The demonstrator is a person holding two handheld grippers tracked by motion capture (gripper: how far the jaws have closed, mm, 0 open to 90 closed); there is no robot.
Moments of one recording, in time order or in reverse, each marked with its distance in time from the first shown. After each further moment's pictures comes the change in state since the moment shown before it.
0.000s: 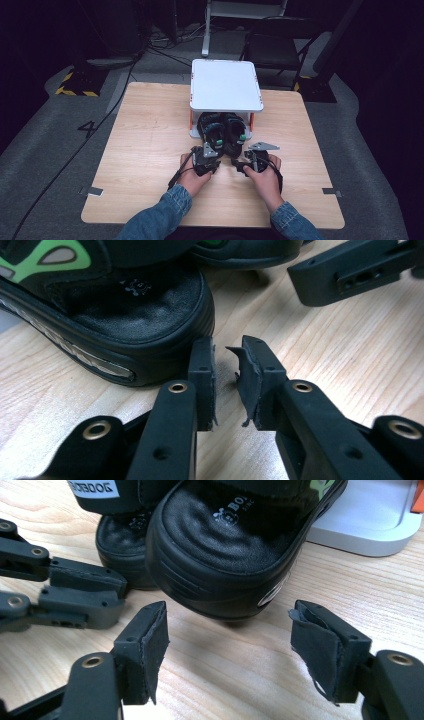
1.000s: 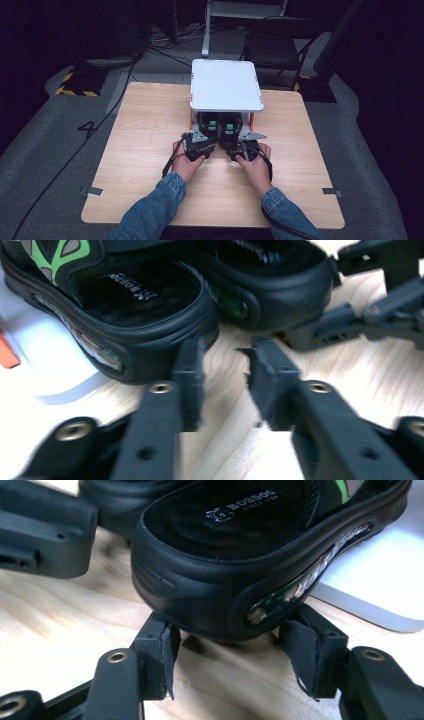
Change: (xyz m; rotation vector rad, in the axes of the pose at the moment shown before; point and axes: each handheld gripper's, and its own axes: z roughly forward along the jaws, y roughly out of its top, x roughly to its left) left arm 0.044 0.014 -0.004 -0.135 0.039 -0.049; right arm -0.007 0.025 0.040 0.017 -0.024 -0.107
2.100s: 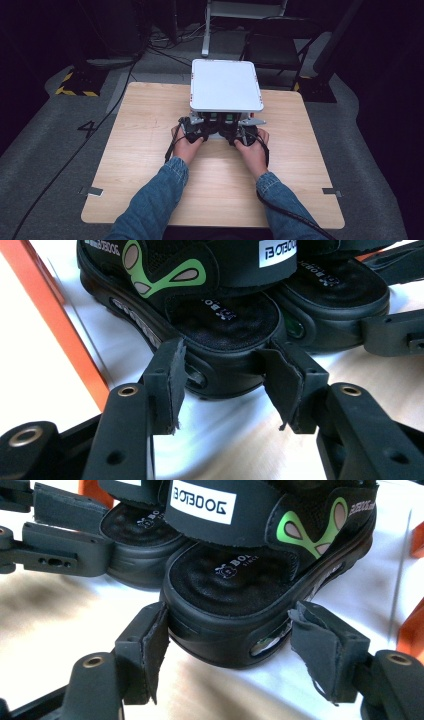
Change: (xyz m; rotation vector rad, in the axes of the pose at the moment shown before) left arm 0.052 0.031 0.032 -0.003 0.161 -0.045; right arm -0.026 0.039 0.023 -0.084 -0.046 -0.005
